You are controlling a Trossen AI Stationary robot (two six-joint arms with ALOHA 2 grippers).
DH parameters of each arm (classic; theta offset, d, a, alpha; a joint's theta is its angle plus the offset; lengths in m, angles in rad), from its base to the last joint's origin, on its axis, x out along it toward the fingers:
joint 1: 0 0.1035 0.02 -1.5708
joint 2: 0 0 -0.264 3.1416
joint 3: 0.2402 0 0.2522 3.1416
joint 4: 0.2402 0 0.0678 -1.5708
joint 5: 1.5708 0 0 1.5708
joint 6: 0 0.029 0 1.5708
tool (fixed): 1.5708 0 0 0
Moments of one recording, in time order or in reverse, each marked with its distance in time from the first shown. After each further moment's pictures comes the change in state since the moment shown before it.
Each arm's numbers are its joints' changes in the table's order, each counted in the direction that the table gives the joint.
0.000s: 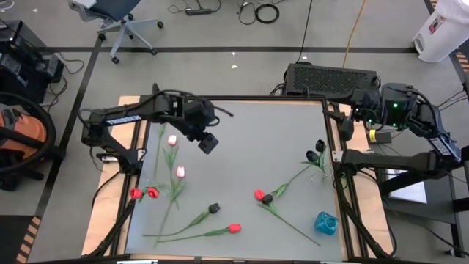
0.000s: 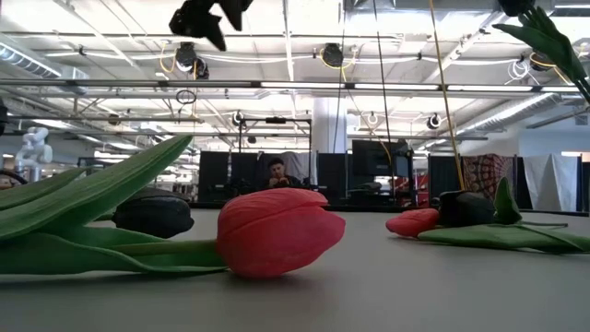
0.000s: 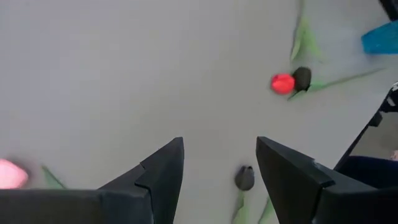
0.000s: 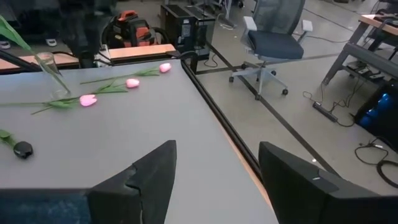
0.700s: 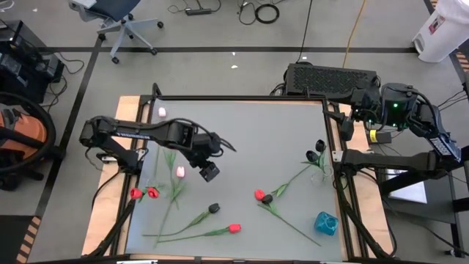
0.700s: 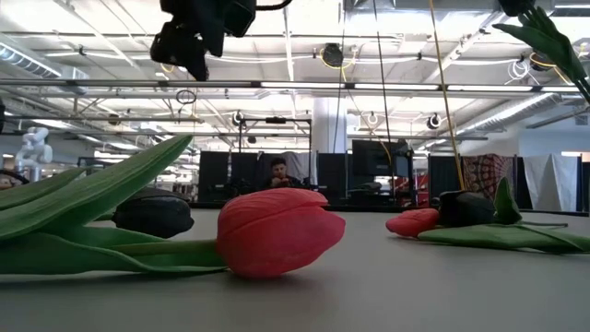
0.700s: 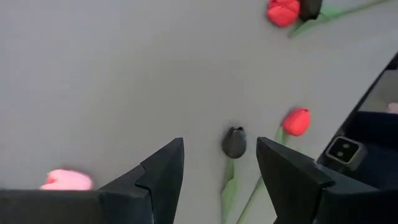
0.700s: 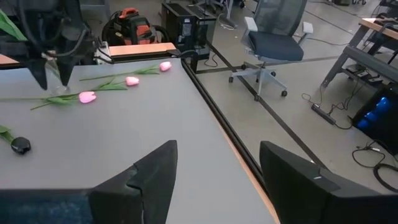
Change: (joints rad) left arm -0.182 -0.001 -0.298 -0.232 0.082 -0.109; right arm 0.000 0.000 0.000 0.001 0.000 -0.029
